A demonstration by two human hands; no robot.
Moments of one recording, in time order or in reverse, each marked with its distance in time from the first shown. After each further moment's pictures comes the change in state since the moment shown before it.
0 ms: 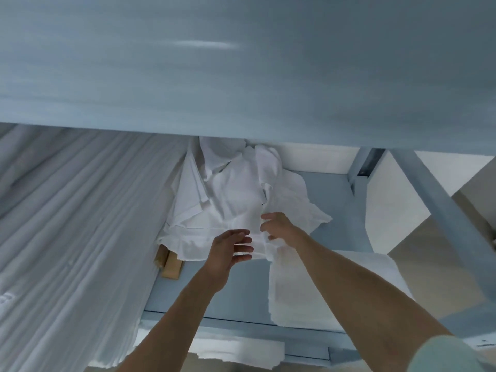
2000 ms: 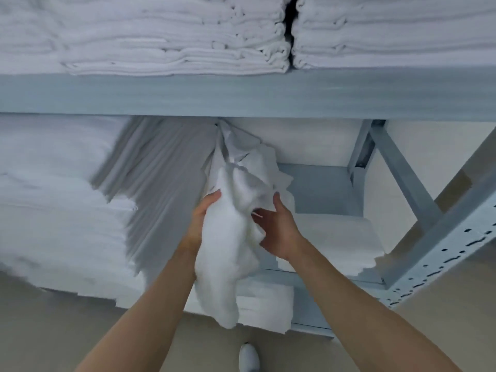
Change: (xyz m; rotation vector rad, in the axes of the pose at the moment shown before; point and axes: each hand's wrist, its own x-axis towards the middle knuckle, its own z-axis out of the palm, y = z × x) left_hand -0.193 0.071 -0.028 -0.067 -0.043 0.237; right_hand -0.259 -0.006 0.033 1.139 -0.474 -0.015
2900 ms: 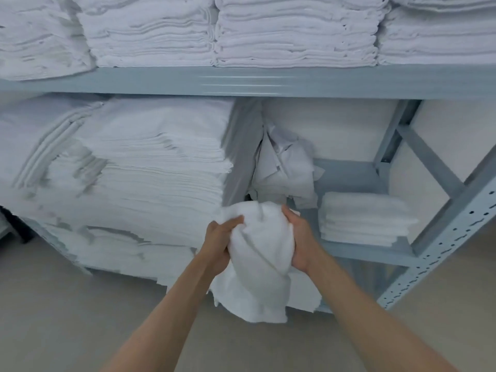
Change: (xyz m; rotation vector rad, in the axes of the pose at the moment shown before) left_hand -0.177 0.017 -0.149 -0.011 0.229 -0.186; right_hand -0.089 0.169 0.120 -0.081 0.057 -0.131
